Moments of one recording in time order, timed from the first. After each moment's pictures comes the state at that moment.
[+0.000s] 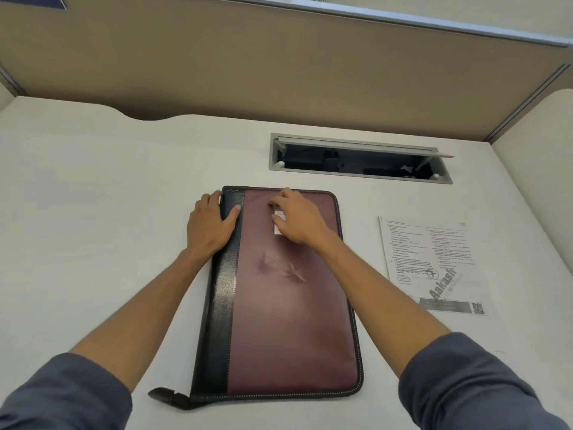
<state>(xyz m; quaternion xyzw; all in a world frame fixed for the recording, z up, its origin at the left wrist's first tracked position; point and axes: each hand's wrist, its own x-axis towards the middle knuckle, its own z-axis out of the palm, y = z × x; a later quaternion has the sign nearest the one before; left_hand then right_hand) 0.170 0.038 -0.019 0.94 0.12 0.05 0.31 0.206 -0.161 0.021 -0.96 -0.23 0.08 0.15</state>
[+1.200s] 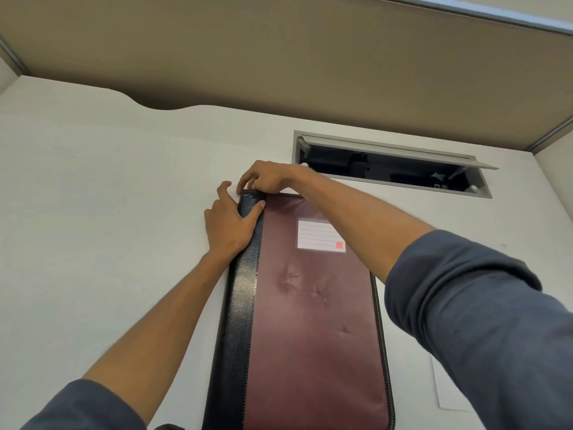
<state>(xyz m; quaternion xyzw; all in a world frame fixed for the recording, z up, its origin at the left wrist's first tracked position) 0.199 0.039 -0.036 0.90 0.18 0.11 0.38 0.319 -0.052 0.040 -0.87 -0.32 0.35 0.15</state>
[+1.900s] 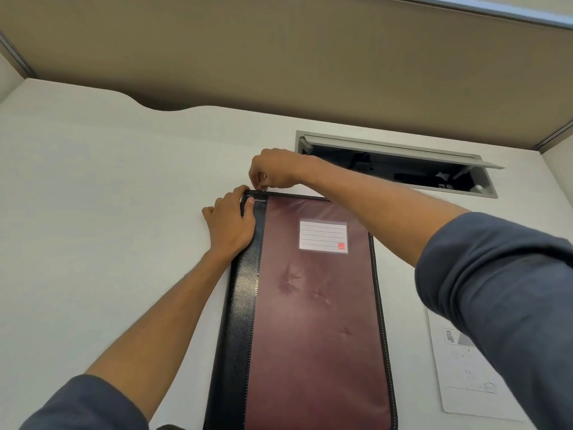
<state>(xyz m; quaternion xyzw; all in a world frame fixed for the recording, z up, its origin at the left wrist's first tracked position) 0.205 0.040 -0.041 0.93 0.14 0.13 0.30 0.326 -0.061 0.057 -0.88 -0.43 0.19 -0.02</state>
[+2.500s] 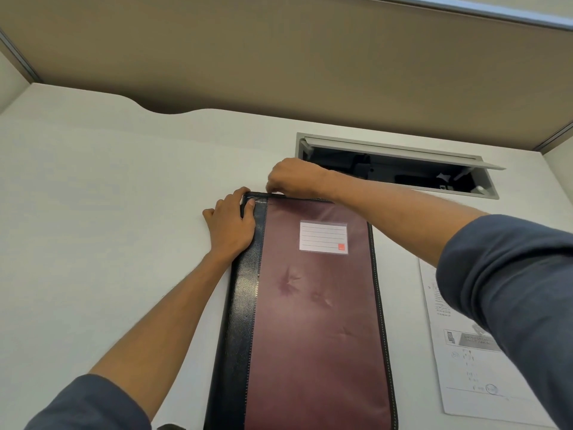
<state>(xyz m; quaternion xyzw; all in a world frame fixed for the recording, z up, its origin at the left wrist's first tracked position) 0.205 0.041 -0.044 0.93 0.14 0.12 0.32 0.320 -0.096 0.046 -0.83 -0.53 0.06 -0.14</state>
